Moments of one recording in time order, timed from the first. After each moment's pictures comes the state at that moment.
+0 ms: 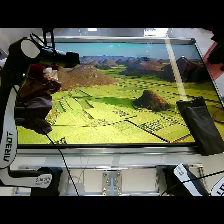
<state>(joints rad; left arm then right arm) -0.16 -1.47 1.71 1.16 -1.06 -1.47 -0.81 -0.96 1.17 -1.04 1.22 1.33</state>
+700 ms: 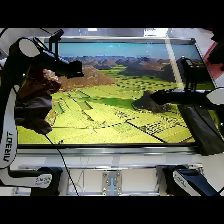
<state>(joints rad) -0.16 -1.47 1.71 1.07 -1.32 -1.55 -0.02 -0.93 0.99 -0.90 1.08 1.13</state>
